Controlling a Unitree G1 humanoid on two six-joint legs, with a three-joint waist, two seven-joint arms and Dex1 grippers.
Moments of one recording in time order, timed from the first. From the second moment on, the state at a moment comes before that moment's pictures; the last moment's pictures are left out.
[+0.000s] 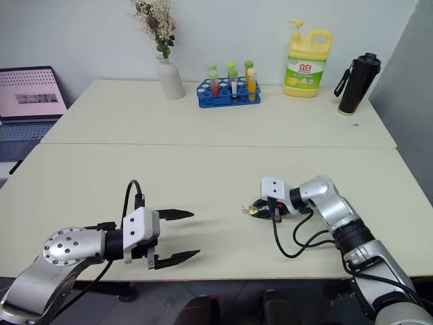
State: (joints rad) left arm 0.05 0.82 0.02 -0.51 -0.35 0.29 -0.99; right arm -0.64 -0.53 0.38 0.33 0.04 0.12 1.20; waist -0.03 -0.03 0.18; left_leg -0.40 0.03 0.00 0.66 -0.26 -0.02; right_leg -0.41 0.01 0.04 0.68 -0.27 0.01
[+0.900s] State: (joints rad) left arm -0.59 0.60 -0.16 -0.15 -0.55 0.65 -1.13; right arm -0.17 -0.73 0.18 -0.37 -0.51 -0.28 0.49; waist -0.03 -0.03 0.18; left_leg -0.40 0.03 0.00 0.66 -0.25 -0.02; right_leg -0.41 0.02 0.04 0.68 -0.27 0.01
